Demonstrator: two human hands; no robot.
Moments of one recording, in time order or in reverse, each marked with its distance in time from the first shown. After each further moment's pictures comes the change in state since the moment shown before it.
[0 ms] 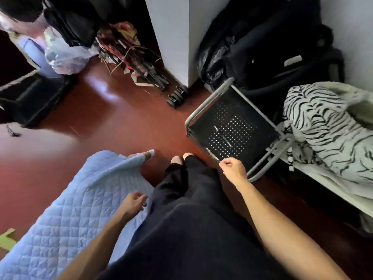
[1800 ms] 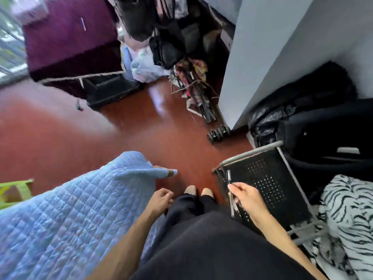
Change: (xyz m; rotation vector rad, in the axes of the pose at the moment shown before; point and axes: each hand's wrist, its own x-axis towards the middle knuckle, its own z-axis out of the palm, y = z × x) left_hand -0.030 0.064 -0.011 -0.580 0.210 0.022; right_hand -0.017 -0.111 -0.008 0.020 -0.328 -0.291
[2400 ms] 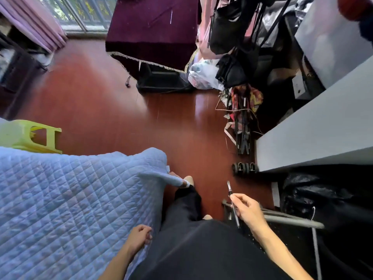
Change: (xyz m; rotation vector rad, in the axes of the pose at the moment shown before) left_hand -0.004 -0.112 -0.070 -0.446 0.208 -0.438; right_hand 0.082 -0.135 0.105 -0.255 -0.232 -0.141
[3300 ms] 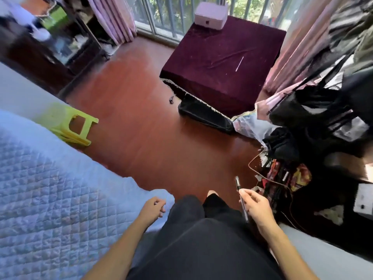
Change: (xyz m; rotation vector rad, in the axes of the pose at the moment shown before) left_hand 0.119 0.375 -0.115 -0.307 0.144 0.054; right_hand 0.318 -0.364 0.080 -0.180 -0.239 -0.091
